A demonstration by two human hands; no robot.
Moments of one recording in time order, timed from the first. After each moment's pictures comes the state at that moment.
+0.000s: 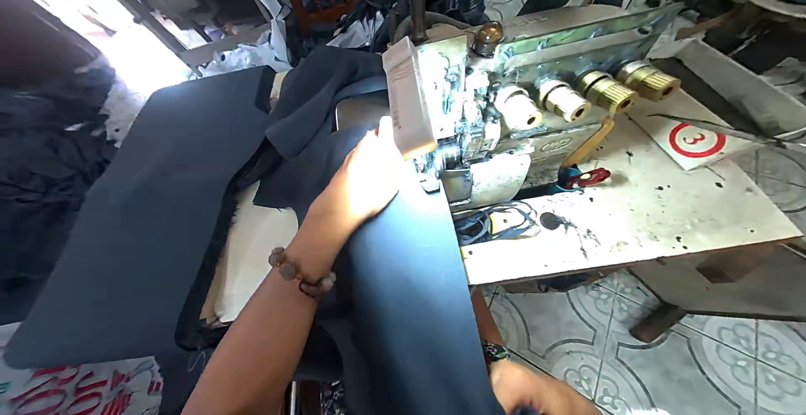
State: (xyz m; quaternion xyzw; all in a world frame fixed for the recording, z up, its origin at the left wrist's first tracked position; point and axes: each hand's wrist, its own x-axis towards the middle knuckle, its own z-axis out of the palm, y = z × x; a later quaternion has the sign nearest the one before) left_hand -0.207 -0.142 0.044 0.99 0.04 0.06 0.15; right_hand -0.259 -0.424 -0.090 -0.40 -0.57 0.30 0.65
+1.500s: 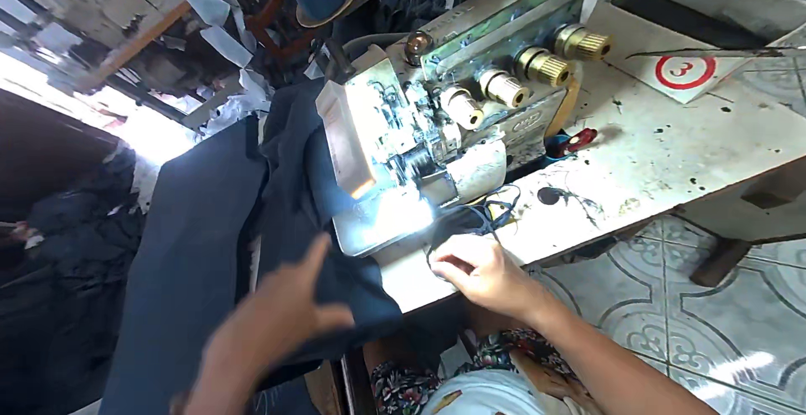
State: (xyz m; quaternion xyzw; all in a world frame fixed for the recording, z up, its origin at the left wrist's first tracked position) left_hand -0.286 -0.086 0.061 0.97 0.09 -0.21 0.05; right_hand -0.193 -0.343 -0.093 -0.71 -0.40 -0.04 0.58
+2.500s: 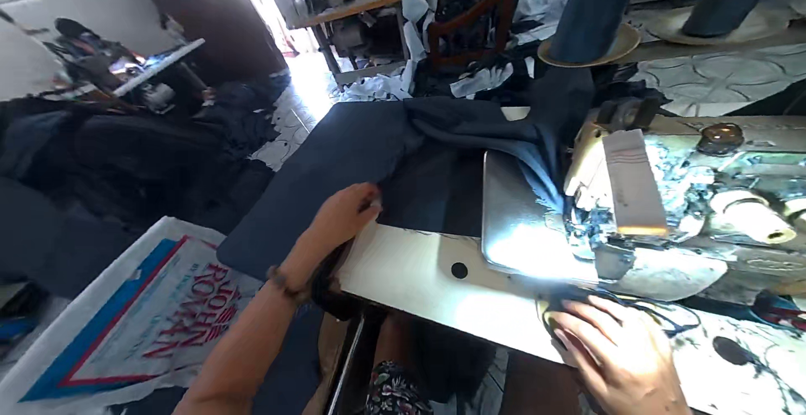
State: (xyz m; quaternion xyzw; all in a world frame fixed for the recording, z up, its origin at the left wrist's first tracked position) left_hand -0.334 0.053 0.029 0.97 0.19 0.07 0.14; right_hand -0.195 -0.364 -0.078 -0.81 -0.49 -0.14 0.29
